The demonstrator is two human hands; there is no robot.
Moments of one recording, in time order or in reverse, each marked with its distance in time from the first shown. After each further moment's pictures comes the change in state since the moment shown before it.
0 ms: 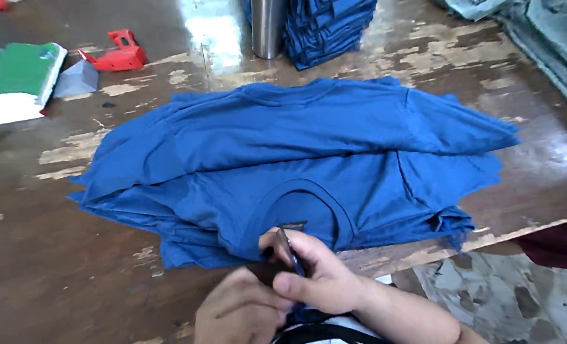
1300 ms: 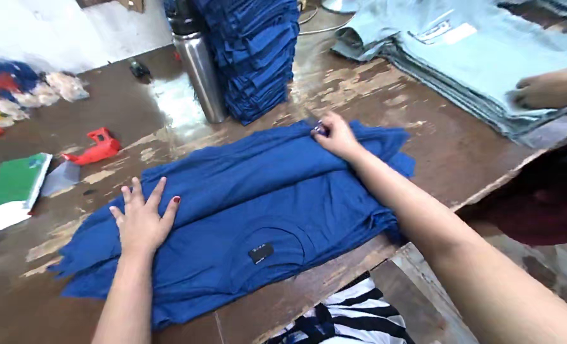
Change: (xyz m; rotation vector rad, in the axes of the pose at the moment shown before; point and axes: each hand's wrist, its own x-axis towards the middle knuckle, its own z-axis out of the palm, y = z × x) left_hand 0.157 -0.154 -0.086 1.072 -0.275 -0.331; right_hand 0.057 -0.014 -0.306 -1.198 0.500 0.239
